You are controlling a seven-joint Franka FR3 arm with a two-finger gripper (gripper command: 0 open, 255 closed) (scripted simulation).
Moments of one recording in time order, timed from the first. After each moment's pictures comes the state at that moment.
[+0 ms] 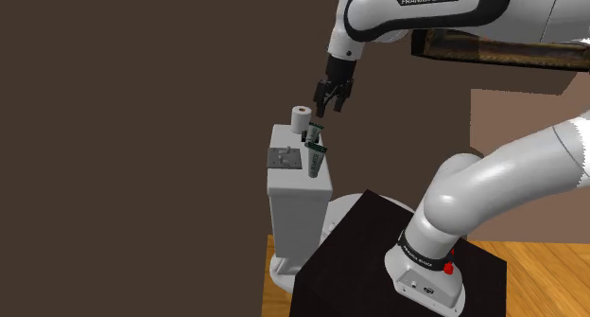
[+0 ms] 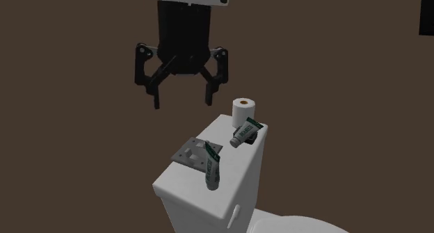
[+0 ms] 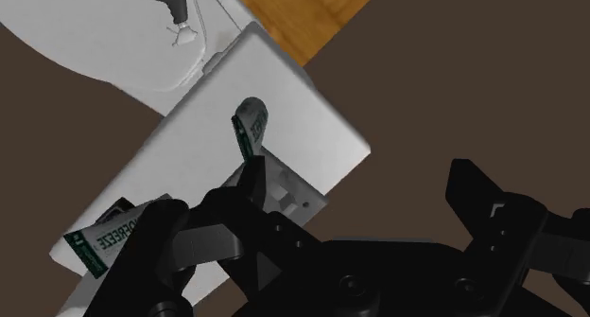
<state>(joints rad) -0.03 -0.61 -0.06 -2.37 0.06 1.80 -0.01</state>
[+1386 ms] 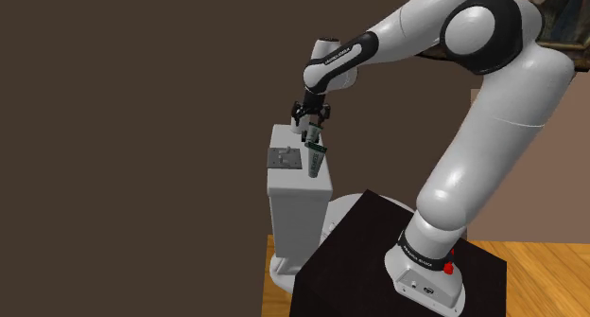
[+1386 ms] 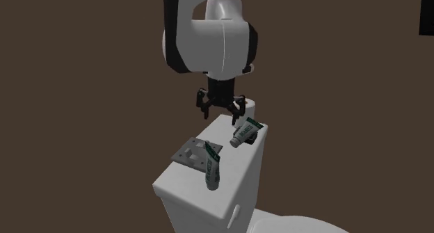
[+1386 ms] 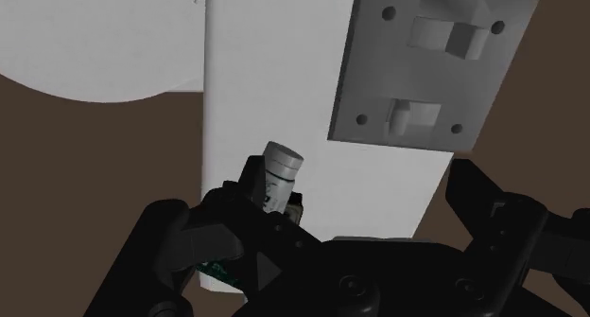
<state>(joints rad) -0.20 0.01 -0.09 -2.23 0.00 2.38 0.42</state>
